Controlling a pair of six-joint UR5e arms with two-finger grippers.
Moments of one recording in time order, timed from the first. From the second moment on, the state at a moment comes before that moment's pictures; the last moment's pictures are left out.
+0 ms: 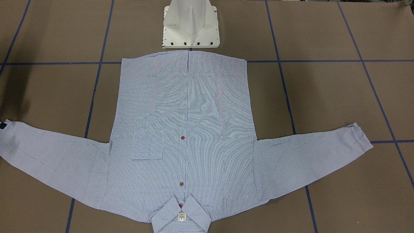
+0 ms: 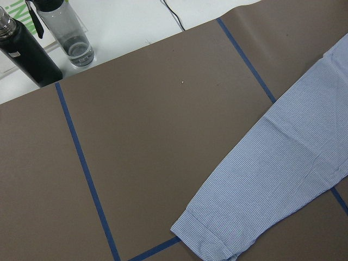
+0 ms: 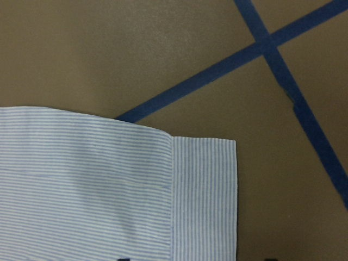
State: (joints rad) left arm -1.53 -1.67 -1.74 -1.89 -2.40 -0.01; right arm 1.19 -1.61 1.34 -0.71 2.32 1.14
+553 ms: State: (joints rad) left arm -1.53 -1.67 -1.74 -1.89 -2.40 -0.01; right arm 1.17 -1.61 1.30 -0.66 2.32 1.17
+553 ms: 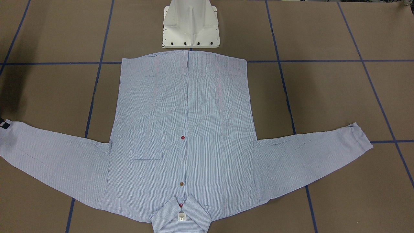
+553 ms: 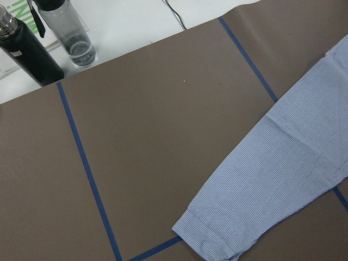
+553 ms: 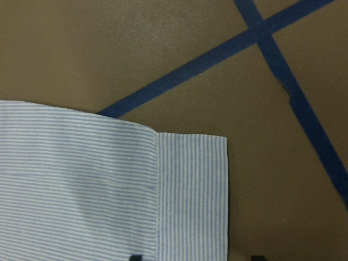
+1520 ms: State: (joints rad) left arm -1.53 -1.67 -1.74 -1.89 -2.40 -0.04; right arm 1.15 -1.61 1.32 -0.66 2.32 1.21
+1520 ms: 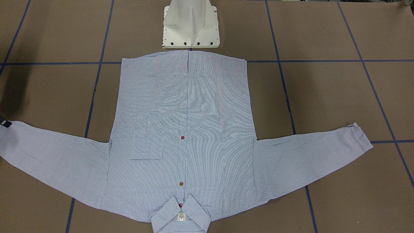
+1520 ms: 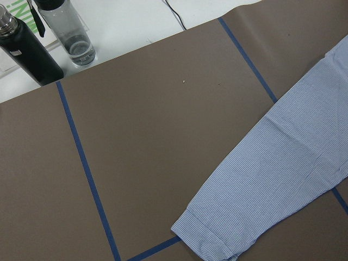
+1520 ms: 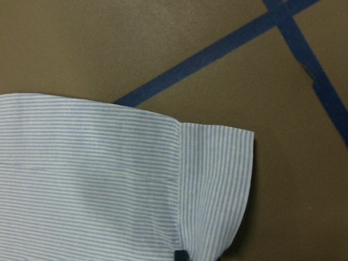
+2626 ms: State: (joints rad) left arm -1.53 -1.67 -1.76 -1.89 -2.41 -0.04; right arm 1.08 -1.28 1.47 -0.90 2.30 1.24
